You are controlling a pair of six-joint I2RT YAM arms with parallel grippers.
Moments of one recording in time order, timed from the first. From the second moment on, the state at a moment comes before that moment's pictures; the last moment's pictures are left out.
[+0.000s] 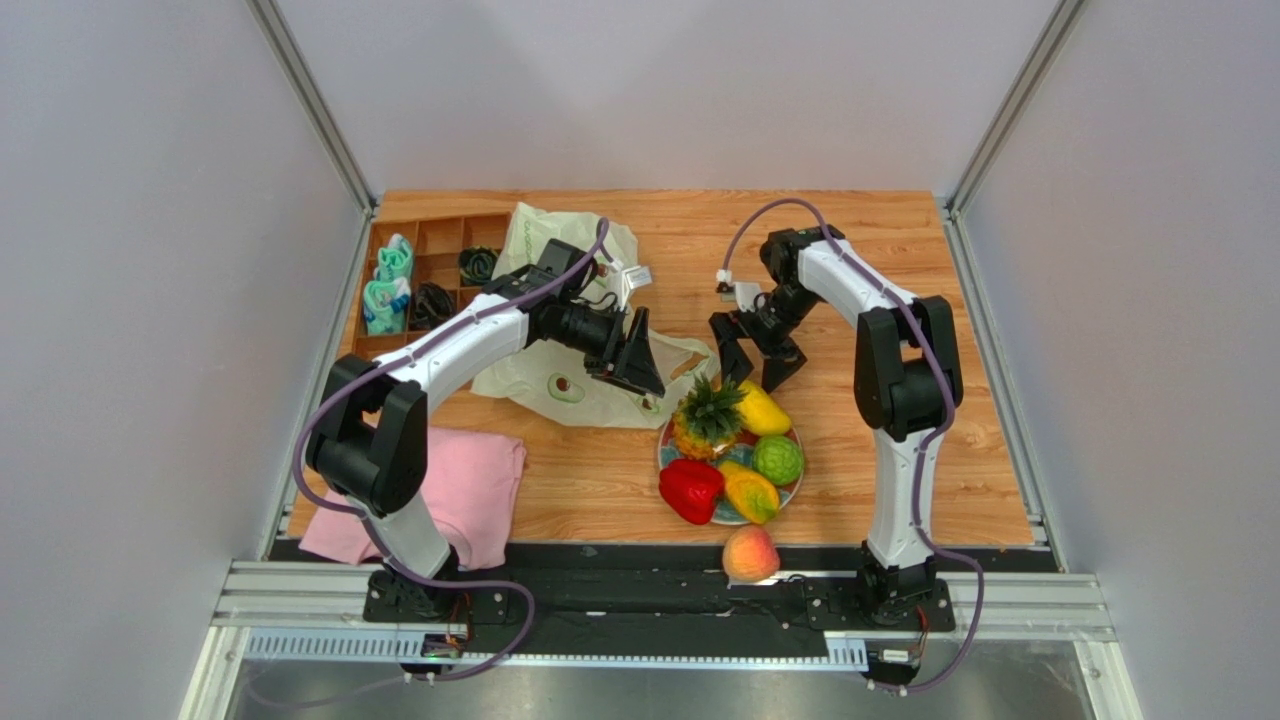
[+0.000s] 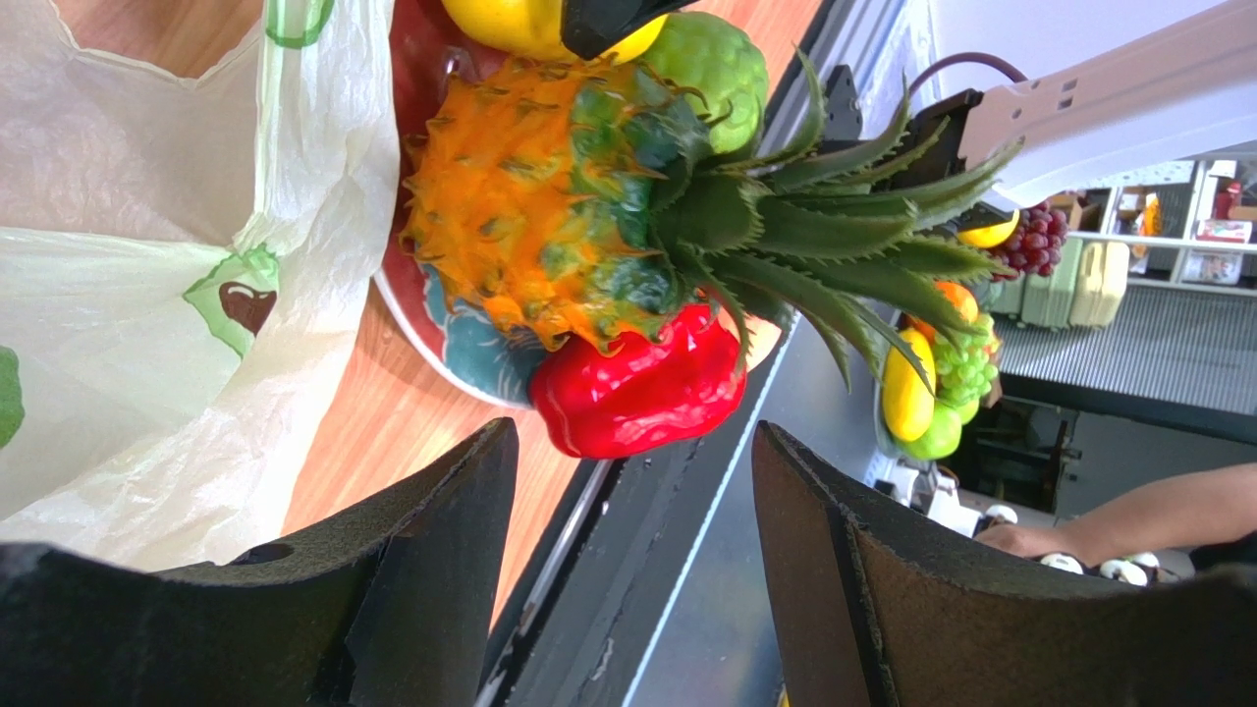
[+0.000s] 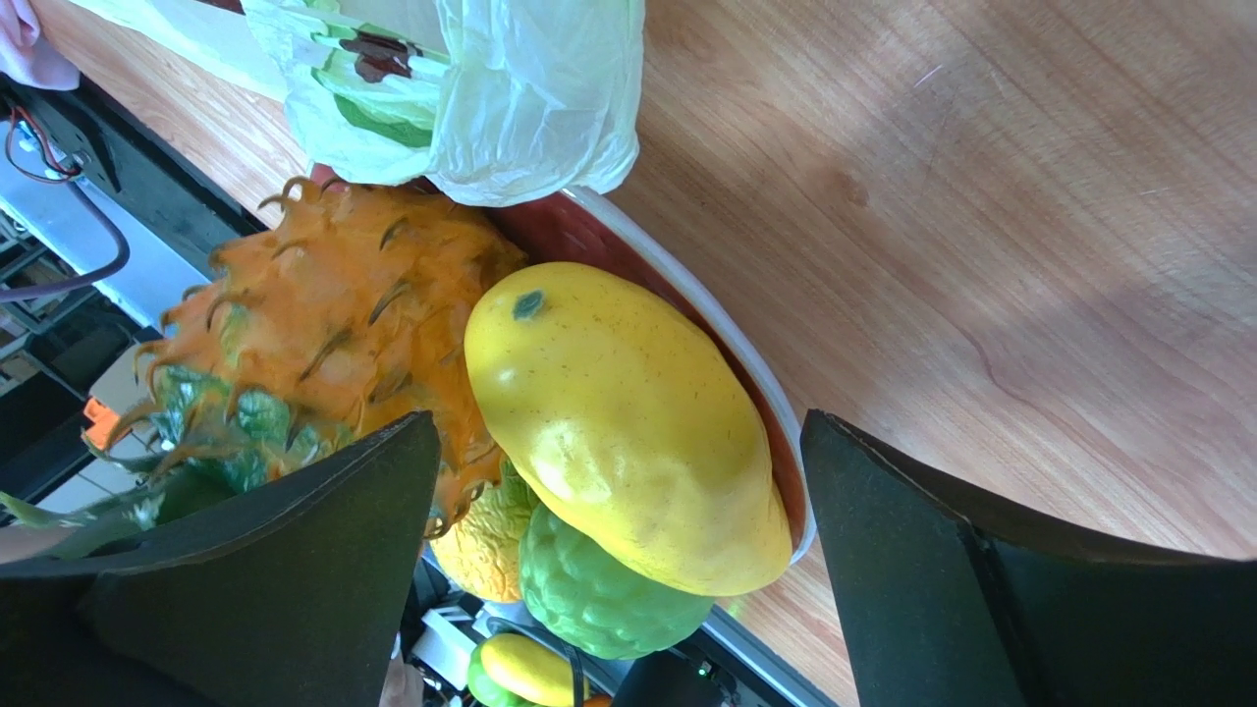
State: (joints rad) left arm -0.49 1.71 1.28 -0.58 0.92 -0.24; right arm 0.26 2.12 1.70 -1.27 -0.55 -0.24
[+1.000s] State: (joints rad) left arm -0.41 1.53 1.32 -0.64 0.80 -0.18; right arm 0.61 0.65 0.99 -1.07 -0.52 -0.79
